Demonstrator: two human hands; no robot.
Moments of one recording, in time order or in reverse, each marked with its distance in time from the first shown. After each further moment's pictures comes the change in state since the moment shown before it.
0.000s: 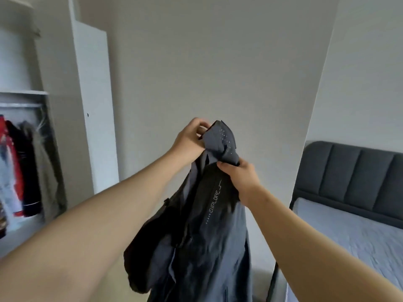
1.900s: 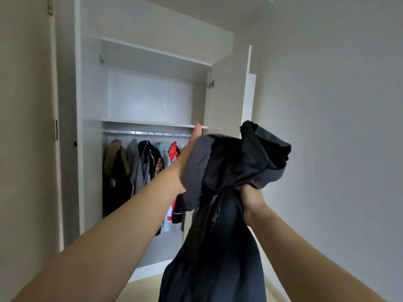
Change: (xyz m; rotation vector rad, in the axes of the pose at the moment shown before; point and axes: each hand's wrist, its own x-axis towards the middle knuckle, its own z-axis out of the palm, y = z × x) left_hand -0.081 -0.043 -0.445 -0.281 0.291 -0.405; right_hand -0.022 0.023 0.465 0.348 -0.471 0.185
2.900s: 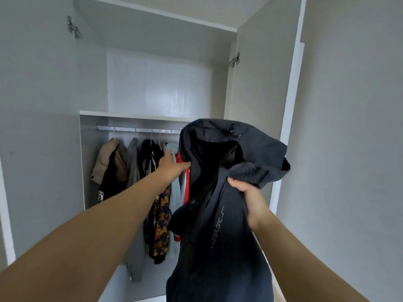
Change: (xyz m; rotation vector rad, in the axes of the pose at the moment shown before) left_hand 0.363 -0.116 -0.182 0.596 0.520 -0.062; right_hand 0.362 0.088 0.040 0.188 -0.367 0.246
